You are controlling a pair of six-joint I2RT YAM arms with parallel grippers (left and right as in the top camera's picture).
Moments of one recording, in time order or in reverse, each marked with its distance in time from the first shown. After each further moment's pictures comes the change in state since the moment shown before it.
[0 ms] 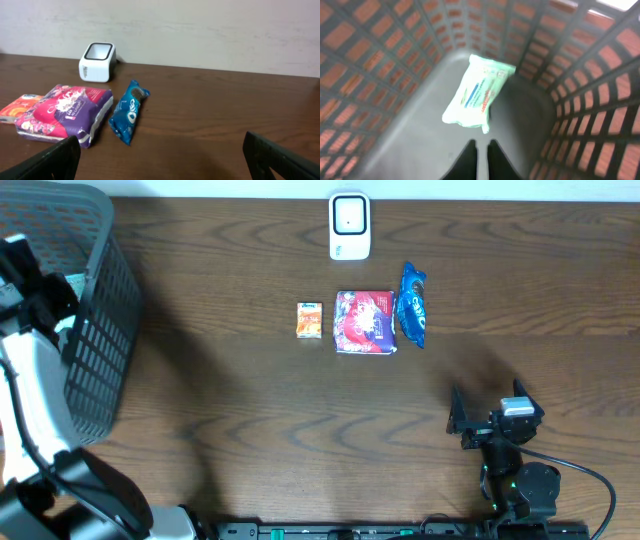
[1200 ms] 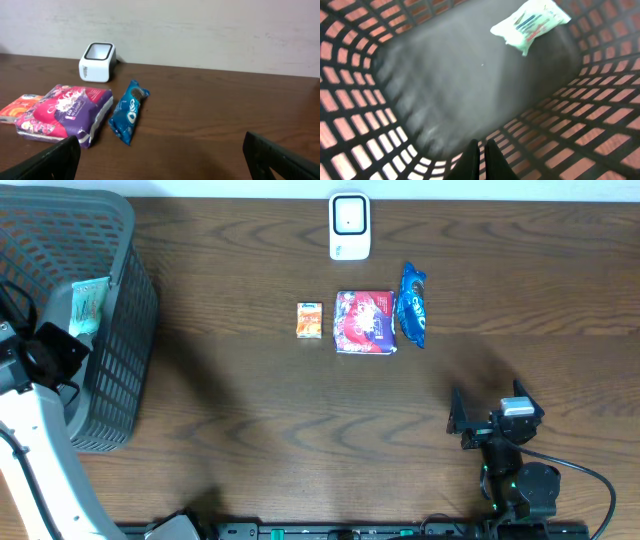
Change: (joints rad) left arm 0.002 -0.274 -0.002 -0.516 -0.124 -0.470; right arm 0.000 0.000 0.000 0.000 0.000 0.000
